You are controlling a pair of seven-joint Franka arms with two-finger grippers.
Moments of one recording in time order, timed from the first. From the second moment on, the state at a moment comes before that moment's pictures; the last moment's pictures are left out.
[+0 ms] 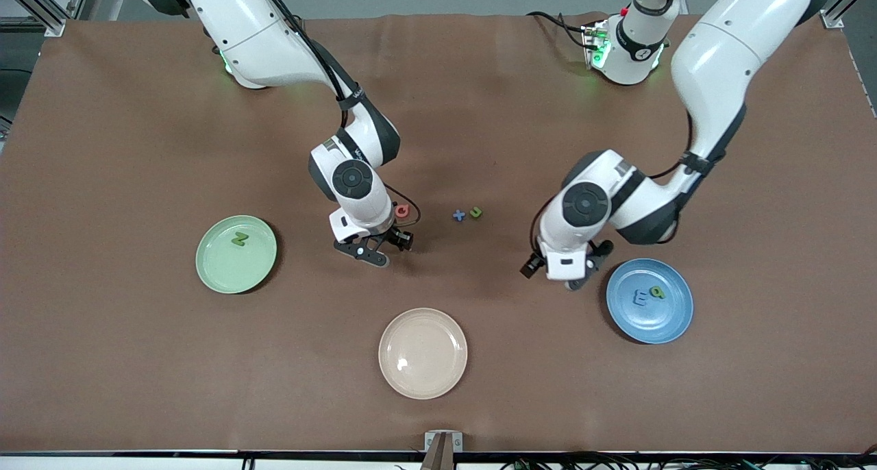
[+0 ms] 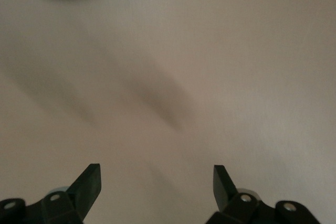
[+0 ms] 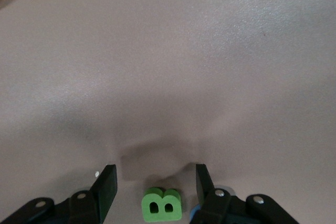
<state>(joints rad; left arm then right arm) 0.08 0.71 -0.68 -1.71 0.50 2.20 -1.65 0.57 0.68 0.06 -1.77 -0.01 2.49 1.01</state>
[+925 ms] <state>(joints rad) -0.10 0.72 -0.69 -1.89 0.65 2.44 -2.11 0.60 0.68 0.06 -1.77 -0.01 2.49 1.08</state>
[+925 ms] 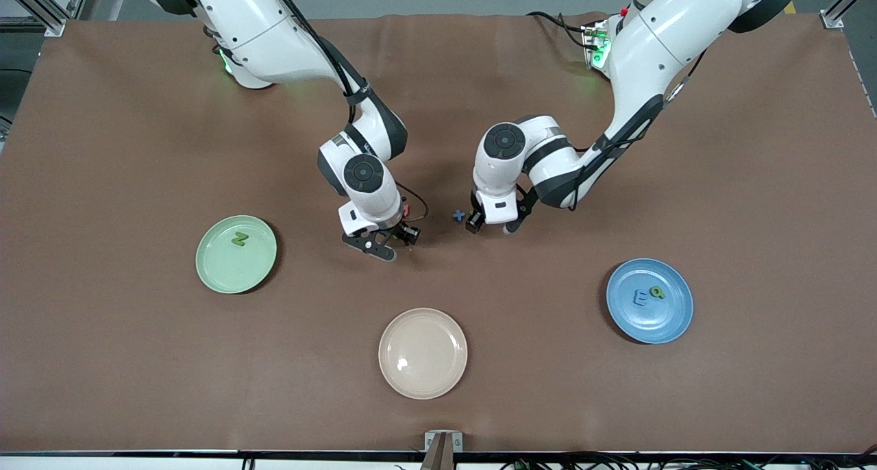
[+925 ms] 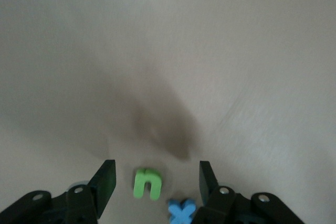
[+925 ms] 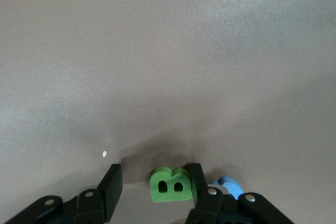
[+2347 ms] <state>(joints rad) -0.11 0.76 -0.68 -1.88 0.65 2.44 -2.11 0.54 0.67 0.04 -1.75 -0.02 2.45 1.04</state>
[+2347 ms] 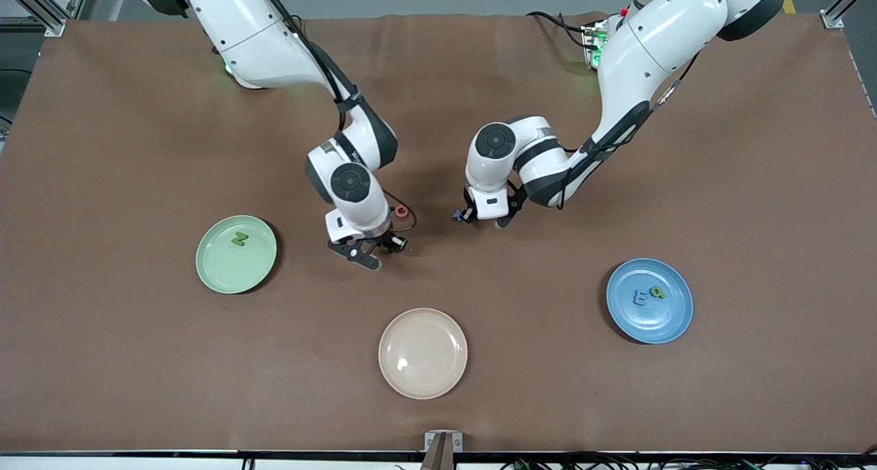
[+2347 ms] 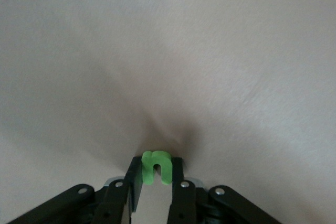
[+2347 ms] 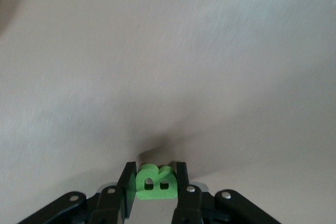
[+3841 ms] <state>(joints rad) 0.39 0.67 -0.67 -1.77 0.65 2.25 -1.14 0.05 0.50 0.05 -2.04 -0.02 2.48 0.32</state>
